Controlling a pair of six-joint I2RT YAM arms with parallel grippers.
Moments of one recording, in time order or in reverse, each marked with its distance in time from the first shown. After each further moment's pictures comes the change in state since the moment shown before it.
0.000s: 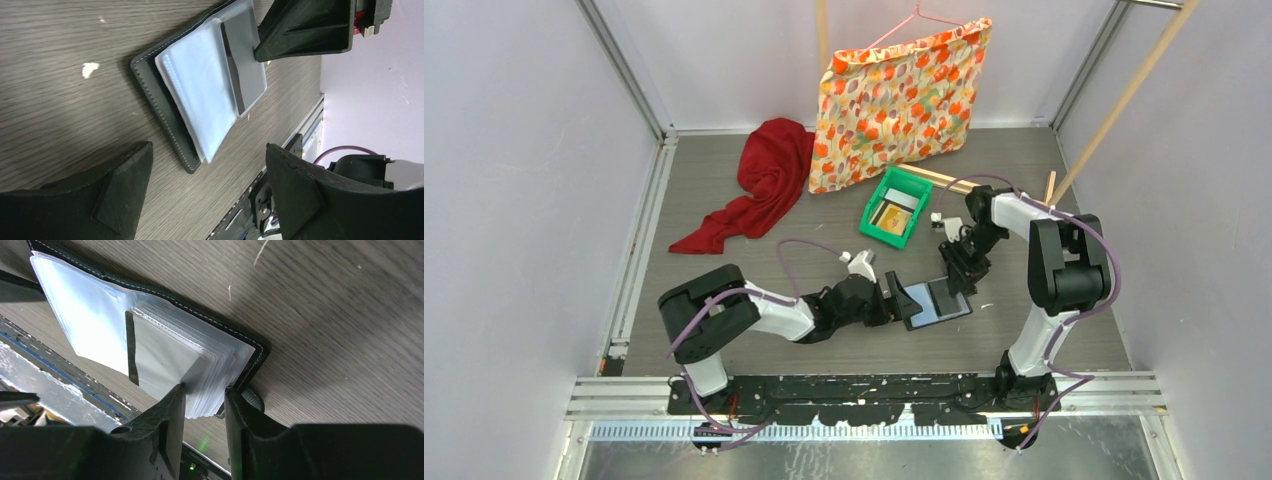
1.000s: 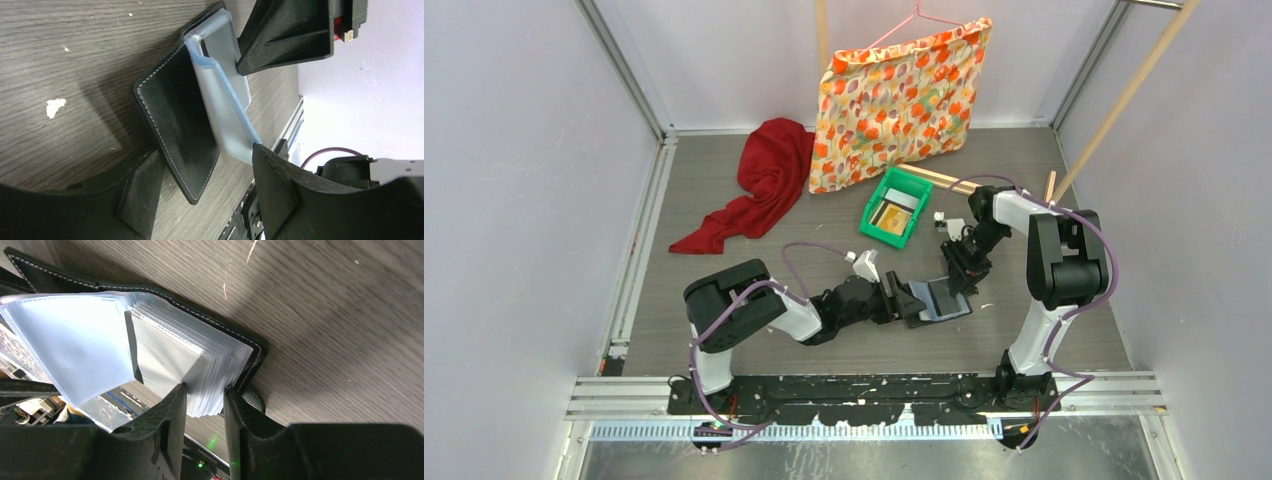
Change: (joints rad) left arm 0.009 0.159 0.005 0.293 0.037 -0.019; right arm -0.024 0.051 0.033 -0.043 -0.042 0.015
